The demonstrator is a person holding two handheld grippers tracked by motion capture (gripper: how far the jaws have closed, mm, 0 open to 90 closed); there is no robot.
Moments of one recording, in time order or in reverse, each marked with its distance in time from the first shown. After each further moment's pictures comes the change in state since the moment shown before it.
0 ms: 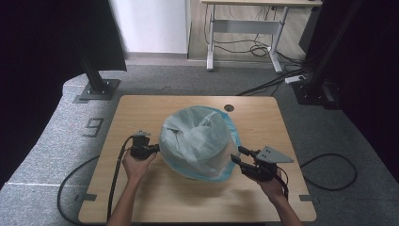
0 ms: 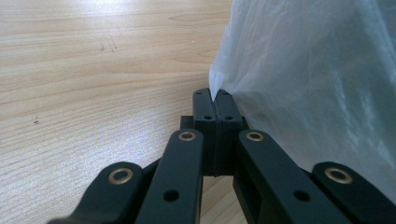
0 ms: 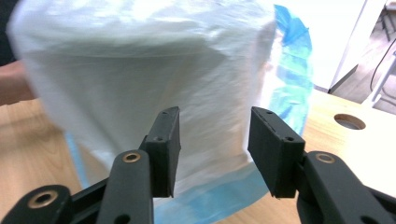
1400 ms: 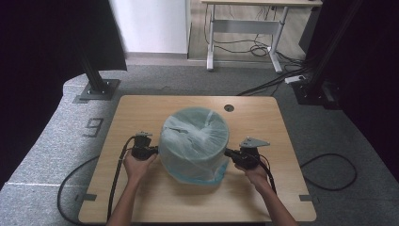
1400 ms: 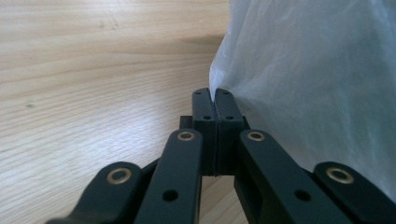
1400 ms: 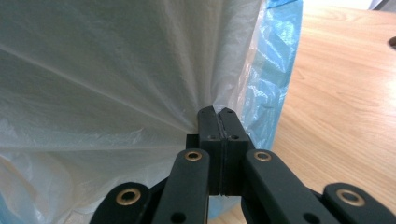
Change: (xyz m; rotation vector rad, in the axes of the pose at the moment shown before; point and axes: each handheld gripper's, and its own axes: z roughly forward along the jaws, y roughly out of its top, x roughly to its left) left arm 0.005 -0.002 0.006 0.060 0.020 -0.004; right arm -0.028 -0.032 0.072 0.217 0.043 0.124
